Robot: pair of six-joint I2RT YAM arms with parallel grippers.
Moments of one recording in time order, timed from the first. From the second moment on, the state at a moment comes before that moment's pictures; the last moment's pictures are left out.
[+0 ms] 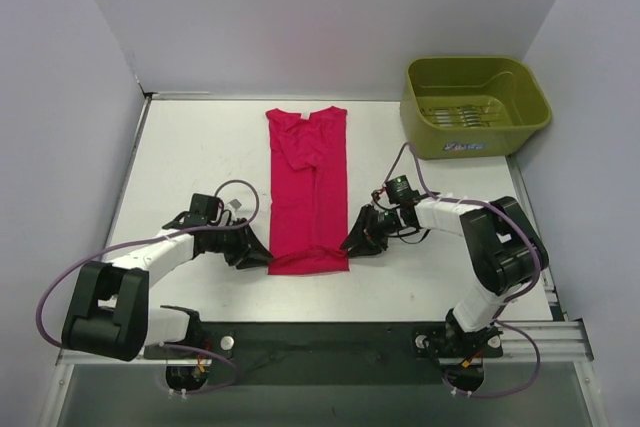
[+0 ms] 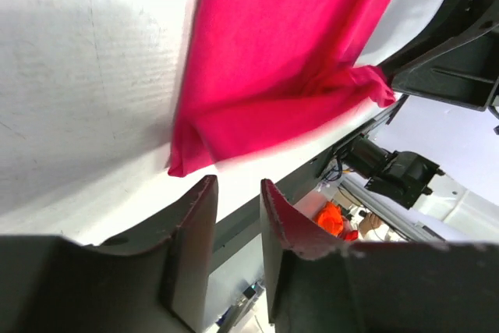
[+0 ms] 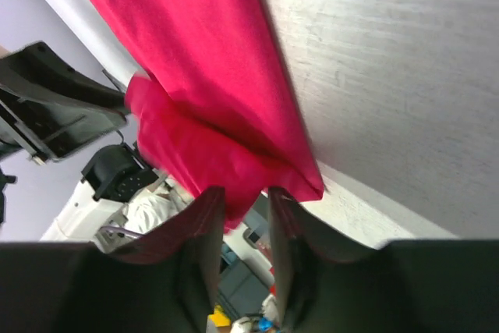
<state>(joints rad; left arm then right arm) -0.22 1.29 0.49 -0.33 0.68 -0.76 0.41 1.68 0.73 -0.23 -0.76 0.87</state>
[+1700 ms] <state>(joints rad) -0.83 0.83 0.17 -0.01 0.31 0.98 0.96 1.22 0.28 0.30 -0.25 -0.87</state>
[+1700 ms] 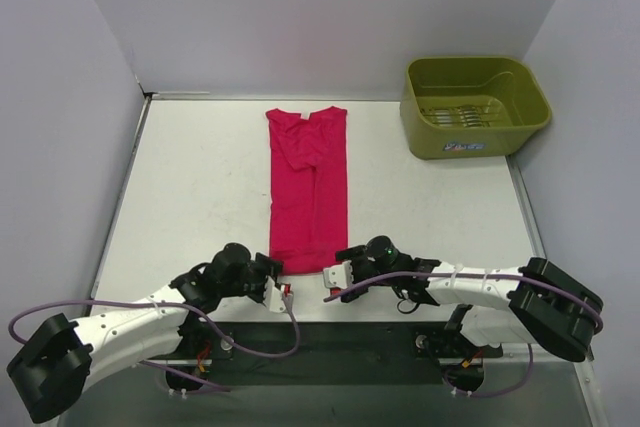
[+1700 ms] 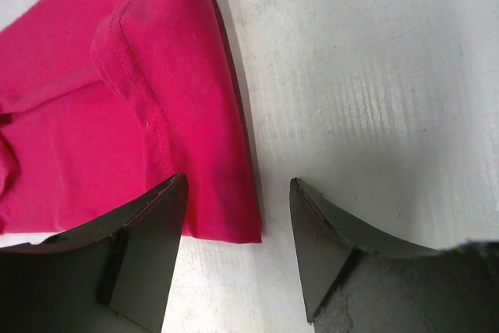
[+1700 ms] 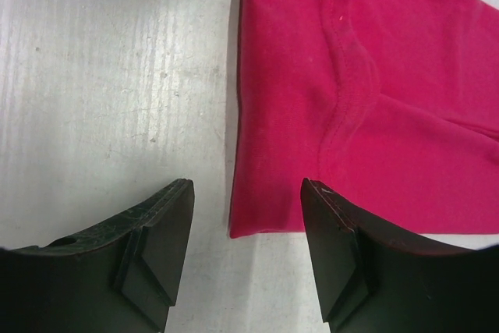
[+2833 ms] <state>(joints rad) -0.74 1.13 0.44 -0.21 0.34 1.03 0.77 1.47 0.64 -0.07 -0.47 -0.77</state>
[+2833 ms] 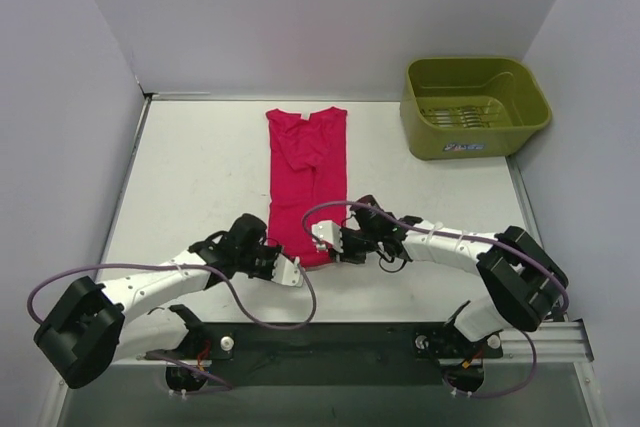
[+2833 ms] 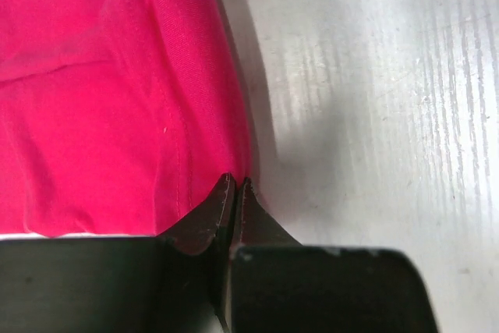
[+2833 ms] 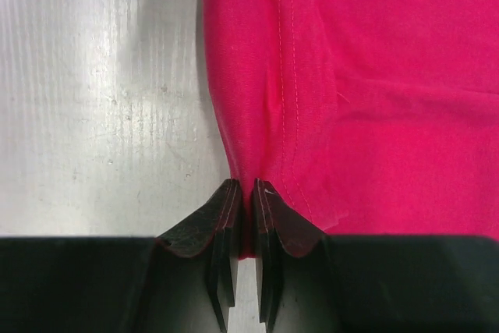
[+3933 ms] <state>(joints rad) -0.38 1.85 1.25 -1.24 0.87 1.13 0.51 1.92 1.20 -0.76 -1.01 -0.53</state>
